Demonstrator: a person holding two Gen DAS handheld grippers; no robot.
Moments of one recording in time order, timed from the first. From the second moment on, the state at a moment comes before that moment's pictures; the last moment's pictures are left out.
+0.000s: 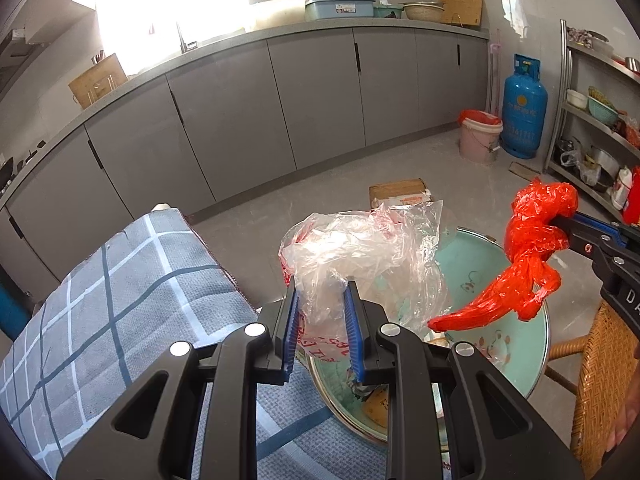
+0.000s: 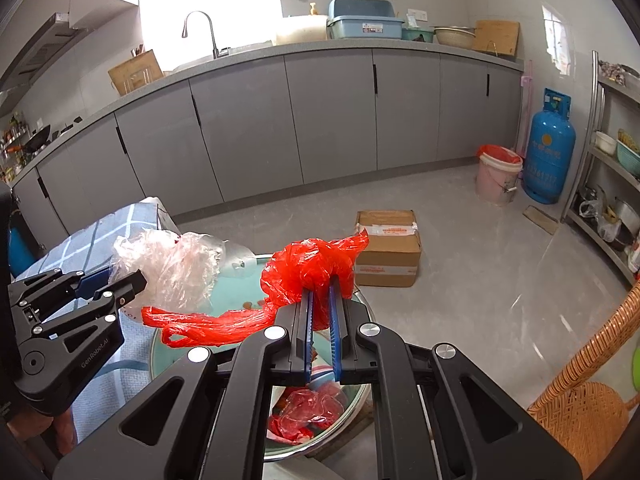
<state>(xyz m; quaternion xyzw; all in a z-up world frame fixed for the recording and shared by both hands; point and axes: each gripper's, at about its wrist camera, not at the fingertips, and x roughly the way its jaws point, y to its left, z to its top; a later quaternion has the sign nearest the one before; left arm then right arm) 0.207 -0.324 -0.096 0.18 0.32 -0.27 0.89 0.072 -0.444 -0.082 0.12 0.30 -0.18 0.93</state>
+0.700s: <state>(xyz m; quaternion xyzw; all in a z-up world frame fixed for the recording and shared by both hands) 0.214 -0.325 -0.107 0.18 0.32 -0.29 0.88 0.082 -0.450 -0.089 0.13 0.29 -0.16 0.93</state>
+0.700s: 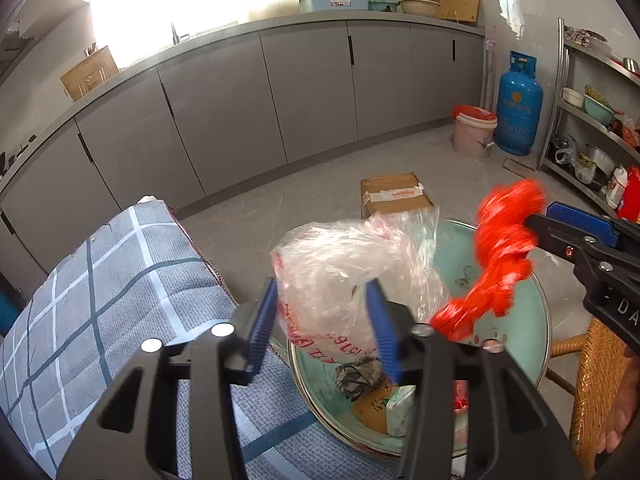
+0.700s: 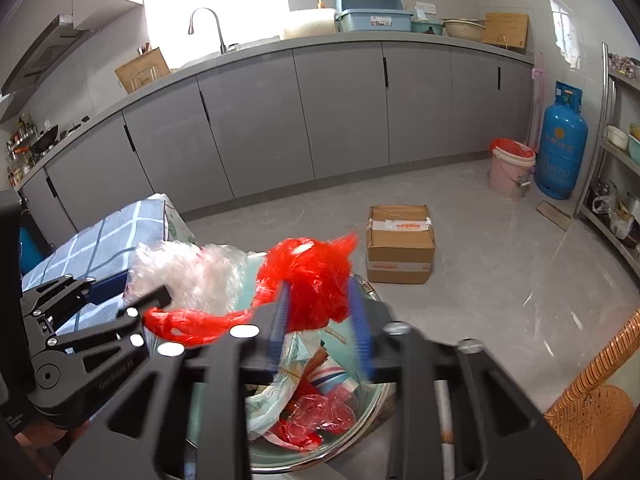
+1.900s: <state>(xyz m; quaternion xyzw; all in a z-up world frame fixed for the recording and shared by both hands) 0.157 -0.238 -0.031 0.11 0.27 -0.27 0.92 0.016 -0.399 -0.030 0.13 0.24 -0.15 0.95</state>
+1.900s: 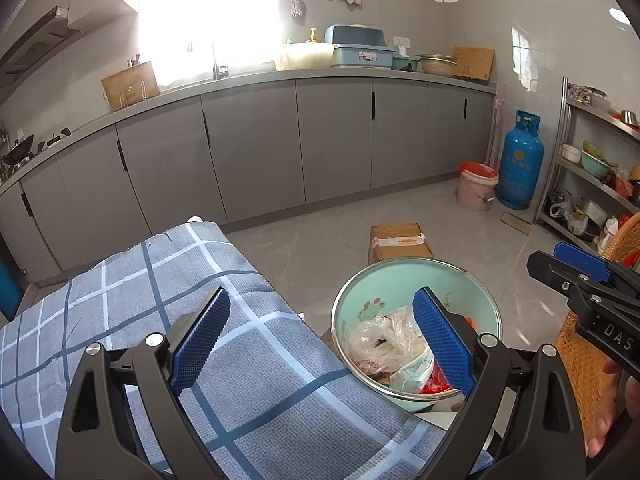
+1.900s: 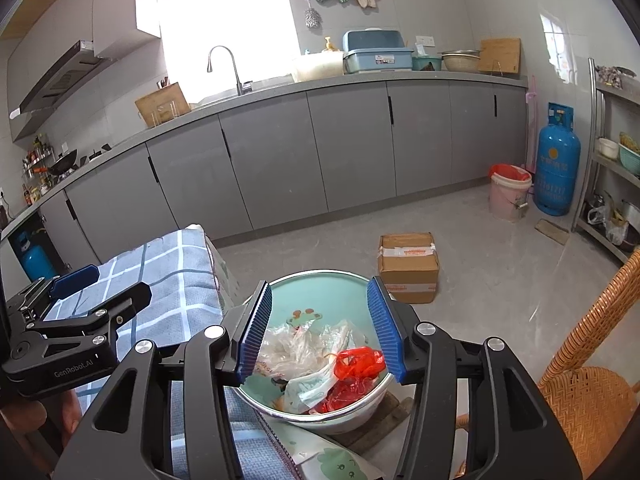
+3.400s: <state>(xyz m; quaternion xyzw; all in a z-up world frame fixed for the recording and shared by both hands) 0.153 -0.237 -0.024 0.10 0.26 -0.28 0.92 0.012 -0.400 -0.024 0.13 0.23 -0.15 0.95</state>
